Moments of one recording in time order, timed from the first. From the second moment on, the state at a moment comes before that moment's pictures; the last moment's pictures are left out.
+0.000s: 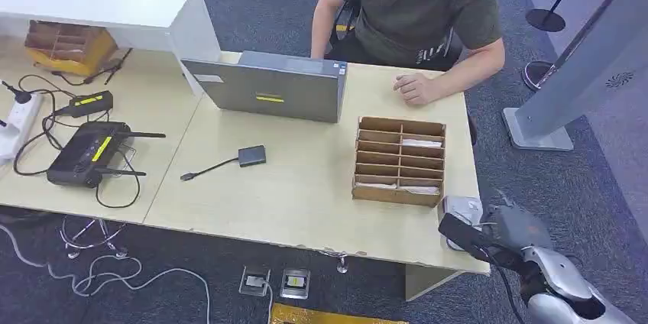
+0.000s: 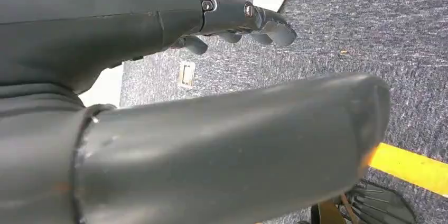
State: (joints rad) left arm -0.12 0.10 -1.17 -0.22 1.11 0.38 0.01; right arm -0.45 -0.72 0.79 -1.34 0.69 -0.05 0.52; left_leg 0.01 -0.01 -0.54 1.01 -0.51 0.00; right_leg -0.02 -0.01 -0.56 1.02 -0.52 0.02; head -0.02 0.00
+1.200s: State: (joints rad) left arm -0.12 0.10 -1.17 -0.22 1.11 0.38 0.01; right arm -0.43 -0.67 0.74 -1.17 0.64 -0.11 0.42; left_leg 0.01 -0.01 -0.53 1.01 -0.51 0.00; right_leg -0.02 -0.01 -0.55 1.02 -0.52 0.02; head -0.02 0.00
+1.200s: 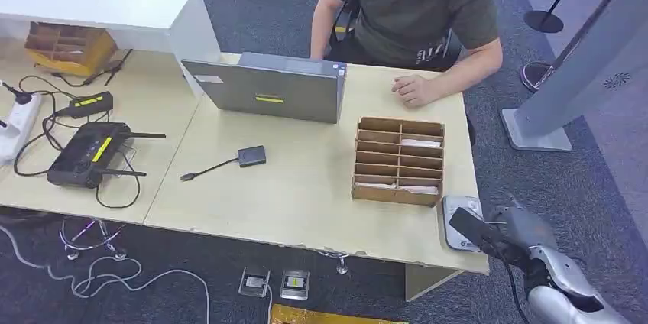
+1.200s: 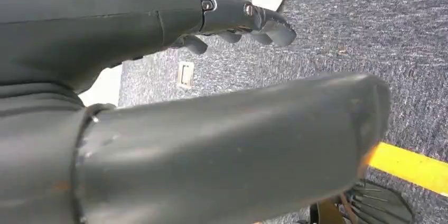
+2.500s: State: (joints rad) left arm -0.12 0.10 -1.17 -0.22 1.12 0.38 0.01; right arm -0.43 -0.63 0.74 -1.11 0.62 -0.19 0.41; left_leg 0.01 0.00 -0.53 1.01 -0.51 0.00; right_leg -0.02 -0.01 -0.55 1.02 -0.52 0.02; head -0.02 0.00
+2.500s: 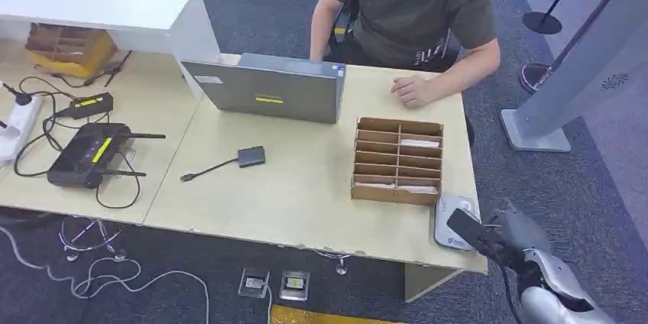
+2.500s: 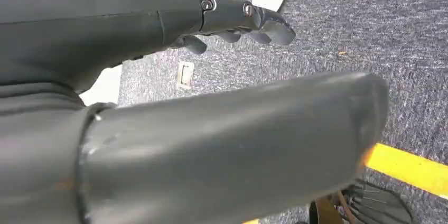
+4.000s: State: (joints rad) left arm -0.12 0.10 -1.17 -0.22 1.11 0.38 0.01; right arm -0.84 -0.82 0.54 -1.67 0.62 0.08 0.56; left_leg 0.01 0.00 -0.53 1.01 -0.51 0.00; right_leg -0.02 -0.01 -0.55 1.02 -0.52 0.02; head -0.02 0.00
